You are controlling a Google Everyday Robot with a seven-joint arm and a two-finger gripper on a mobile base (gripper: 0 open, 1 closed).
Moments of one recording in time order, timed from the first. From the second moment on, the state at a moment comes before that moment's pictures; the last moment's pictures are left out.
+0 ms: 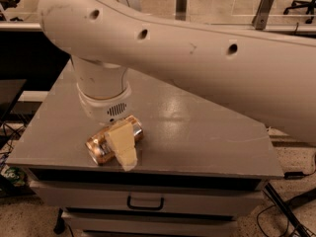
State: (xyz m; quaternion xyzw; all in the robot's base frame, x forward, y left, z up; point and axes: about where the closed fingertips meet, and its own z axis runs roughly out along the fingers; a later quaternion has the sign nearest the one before) arm 0.426 0.103 0.852 -0.89 0.44 0.01 0.05
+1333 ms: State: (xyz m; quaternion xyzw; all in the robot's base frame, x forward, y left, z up) arm 0.444 0.097 0.875 -0.87 0.49 0.05 0.06
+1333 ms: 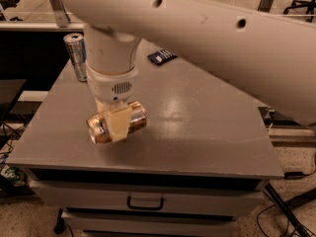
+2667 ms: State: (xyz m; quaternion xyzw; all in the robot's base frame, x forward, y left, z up) arm 0.479 0.088 0.952 -0.69 0.58 0.32 0.29
